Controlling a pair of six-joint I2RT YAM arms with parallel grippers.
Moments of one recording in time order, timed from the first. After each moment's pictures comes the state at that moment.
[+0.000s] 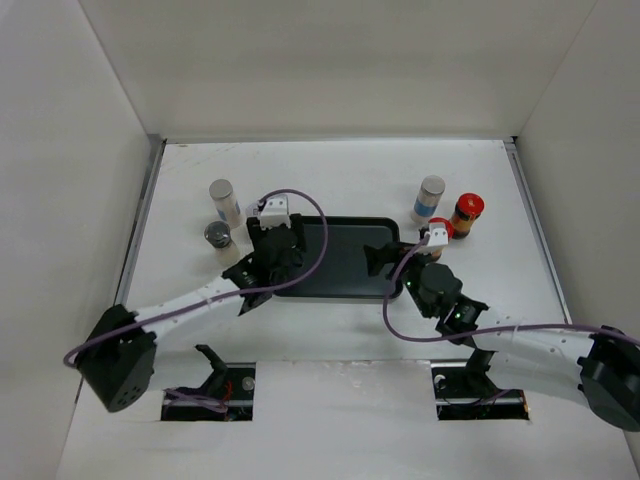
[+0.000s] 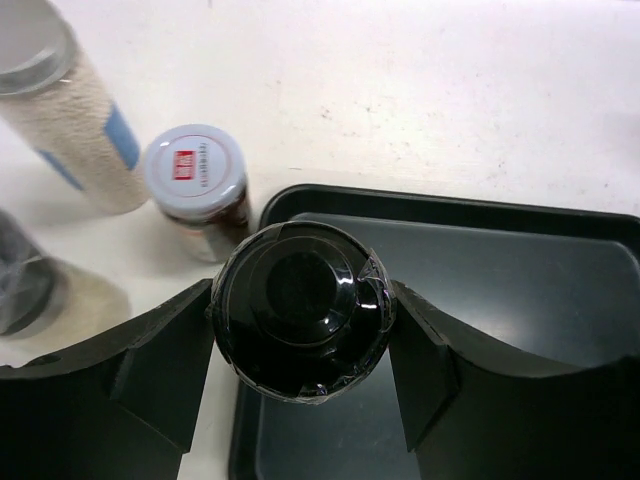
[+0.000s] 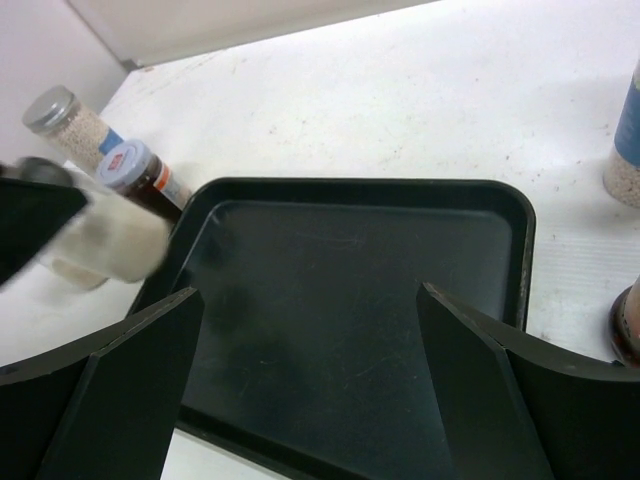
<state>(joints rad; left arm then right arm) -0.78 1.15 0.62 0.17 -0.76 -0.36 0.89 1.00 0.36 0.56 0.55 0.43</state>
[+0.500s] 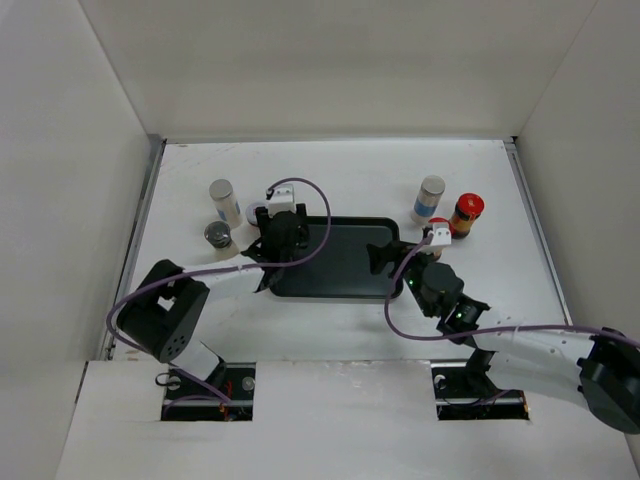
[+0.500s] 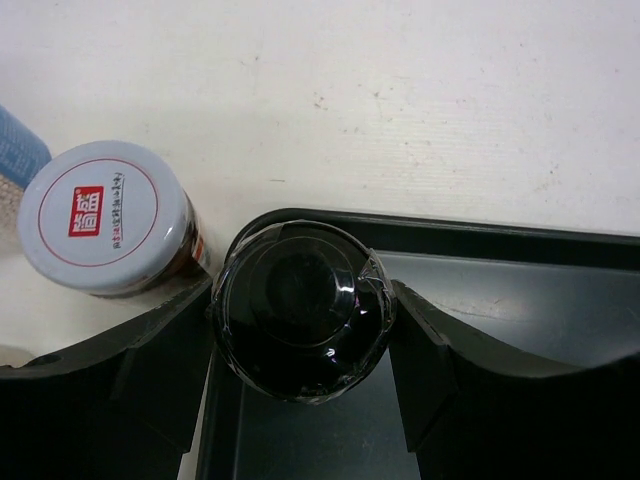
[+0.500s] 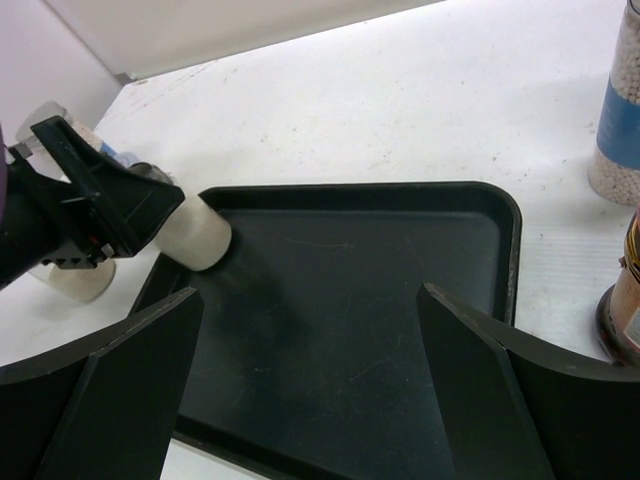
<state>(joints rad) -0.63 1.52 0.69 0.42 -0.59 -0.34 0.86 0.98 0.34 0.56 0.55 0.45</state>
